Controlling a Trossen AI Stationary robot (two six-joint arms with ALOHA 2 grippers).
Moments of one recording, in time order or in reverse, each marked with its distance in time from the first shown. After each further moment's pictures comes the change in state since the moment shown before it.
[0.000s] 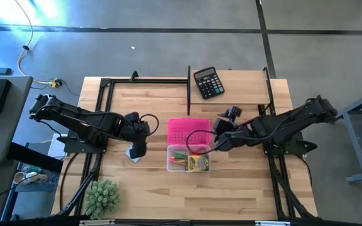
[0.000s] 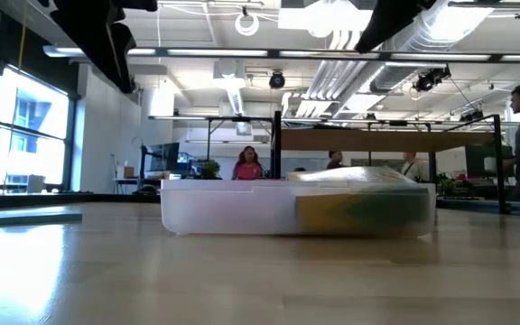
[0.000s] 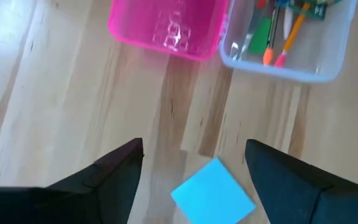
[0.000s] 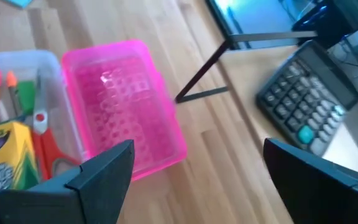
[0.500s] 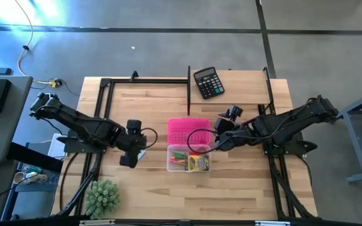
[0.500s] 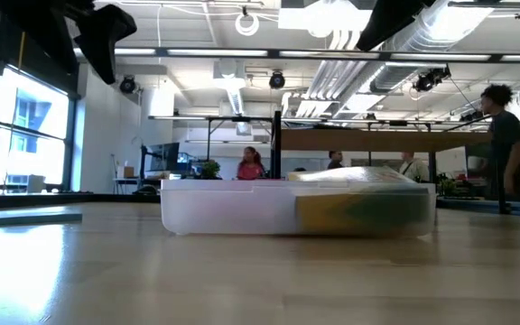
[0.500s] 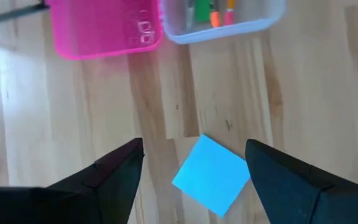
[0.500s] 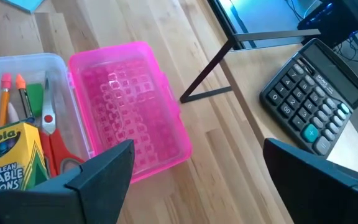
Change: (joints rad) left arm -0.134 0.000 -0.001 -0.033 0.016 0.224; right arm 0.000 -0.014 0.000 0.002 -0.015 0.011
